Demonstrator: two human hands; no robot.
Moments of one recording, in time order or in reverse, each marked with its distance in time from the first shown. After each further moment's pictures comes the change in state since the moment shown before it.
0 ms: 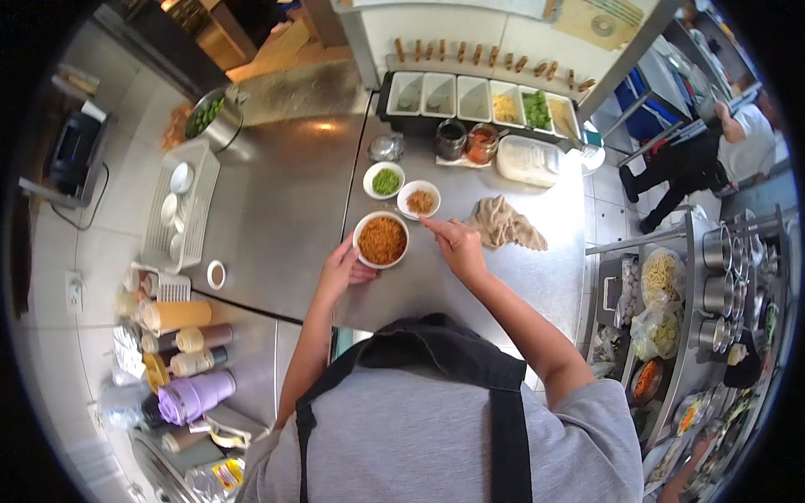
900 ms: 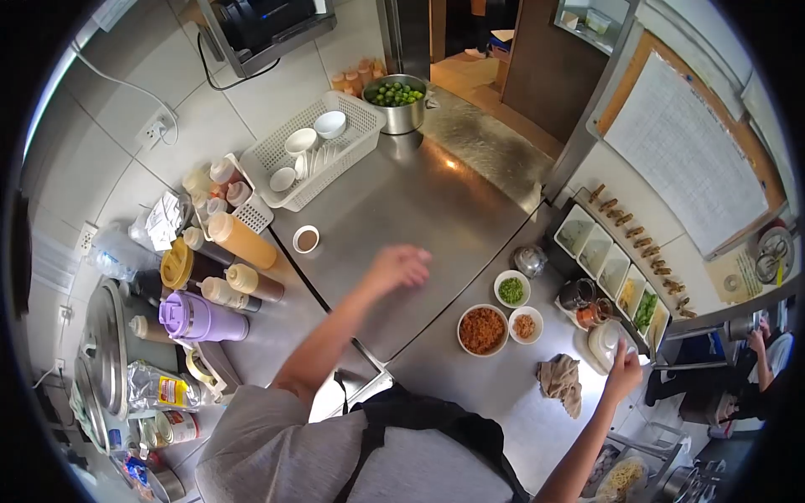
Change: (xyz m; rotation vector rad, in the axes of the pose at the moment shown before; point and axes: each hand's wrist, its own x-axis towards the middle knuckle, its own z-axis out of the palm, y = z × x) left_hand 0.024 0.051 -0.128 -0.032 0.283 0.199; right_hand 0.093 0.075 -0.136 -0.606 0.365 0.256
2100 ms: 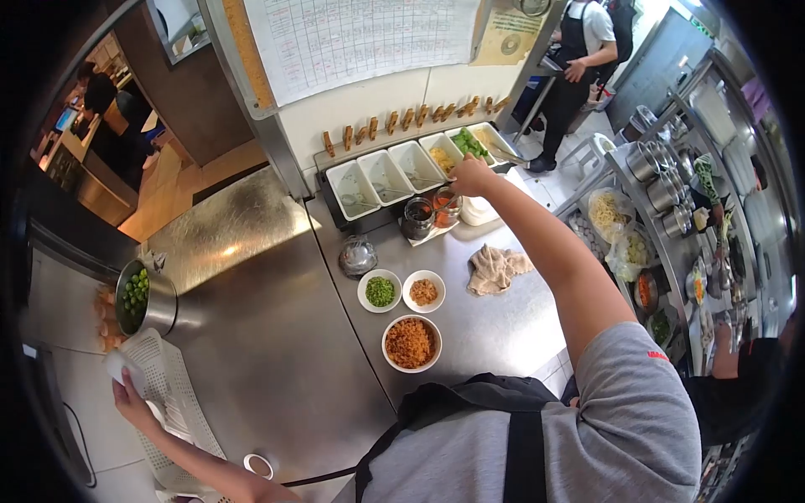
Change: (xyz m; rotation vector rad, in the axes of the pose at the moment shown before) left_hand 0.170 0.152 -0.273 0.605 0.516 0.620; right_hand 0.098 -0.030 0.074 -0.399 -0.591 0.038
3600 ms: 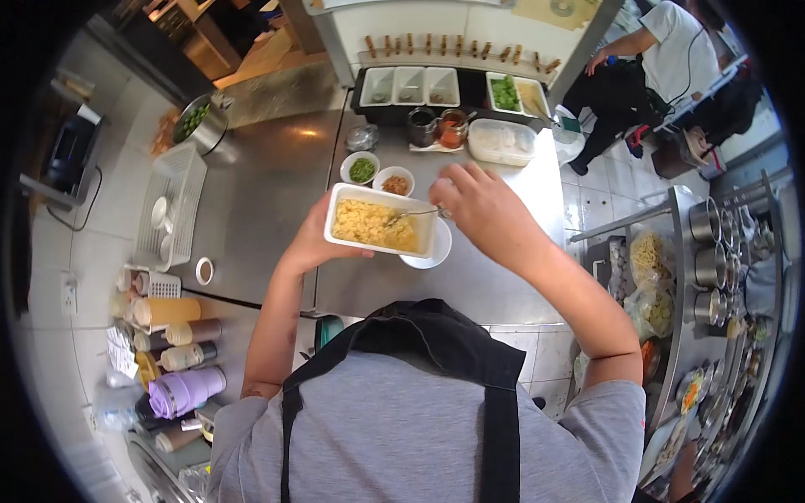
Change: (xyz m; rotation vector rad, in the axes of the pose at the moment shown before) left_hand -0.355 0.329 0.167 -0.704 -1.026 0.027; right_hand -0.290 -0.012 -0.100 0.144 0.316 -0.855
